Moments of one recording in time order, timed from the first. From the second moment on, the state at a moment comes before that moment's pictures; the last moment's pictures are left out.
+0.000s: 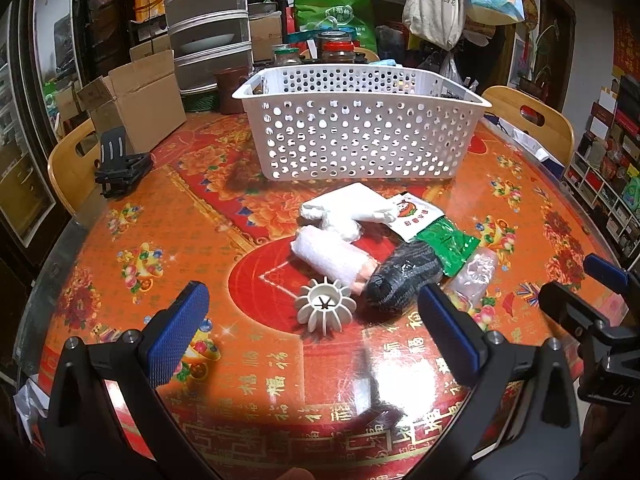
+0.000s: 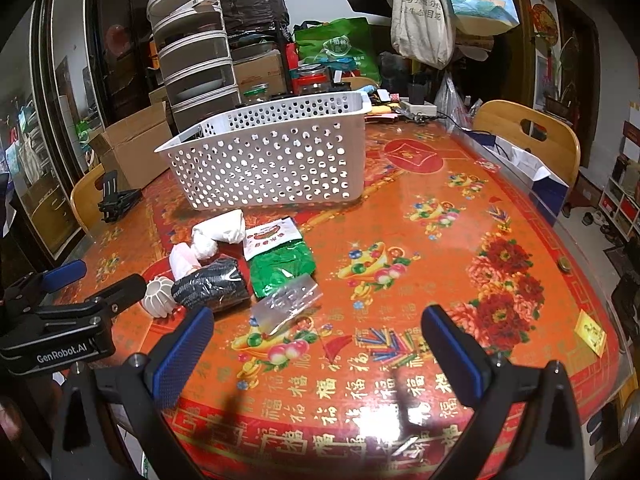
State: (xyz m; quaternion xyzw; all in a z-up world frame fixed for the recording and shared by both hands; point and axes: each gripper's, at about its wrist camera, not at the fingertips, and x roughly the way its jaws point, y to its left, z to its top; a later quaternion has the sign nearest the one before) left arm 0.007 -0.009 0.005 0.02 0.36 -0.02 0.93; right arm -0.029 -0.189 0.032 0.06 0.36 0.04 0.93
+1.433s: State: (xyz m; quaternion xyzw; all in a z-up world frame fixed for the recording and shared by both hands) left arm 0.056 -0.003 -0.056 0.05 0.44 -0.11 0.89; right arm 0.034 -0.154 -0.019 0.04 0.46 0.09 0.88
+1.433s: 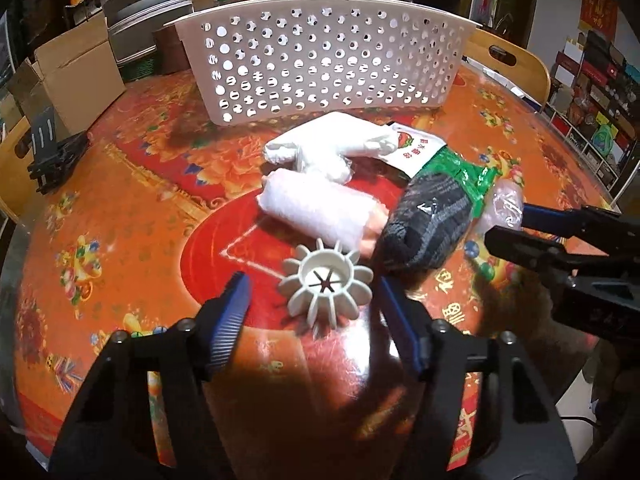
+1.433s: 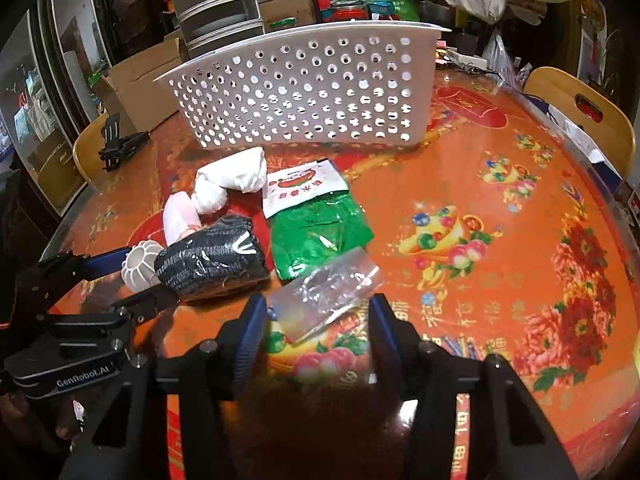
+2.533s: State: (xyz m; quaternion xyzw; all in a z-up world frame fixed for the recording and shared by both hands) left arm 0.039 0.009 -0.037 0.04 0.38 -0.11 0.92; right arm 0.027 -0.154 -0.008 0.03 0.44 0.11 0.89
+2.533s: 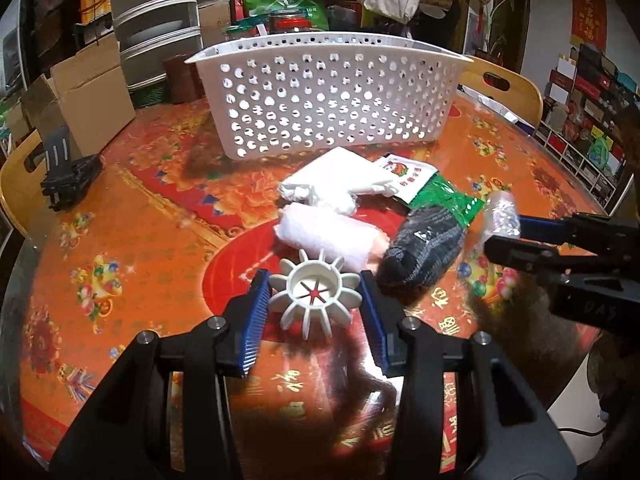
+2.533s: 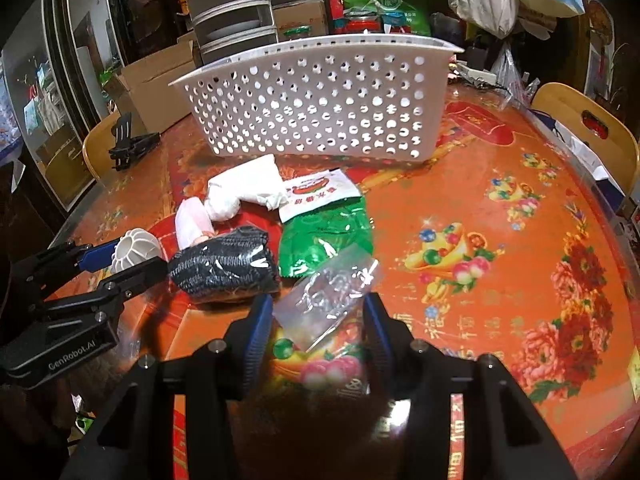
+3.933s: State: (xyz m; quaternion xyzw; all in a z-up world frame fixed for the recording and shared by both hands) left arm 0.317 -0.031 0.093 0.04 0.48 -0.11 0.87; right arm 0.235 -0.160 0.114 -0.01 0.44 0.10 0.89
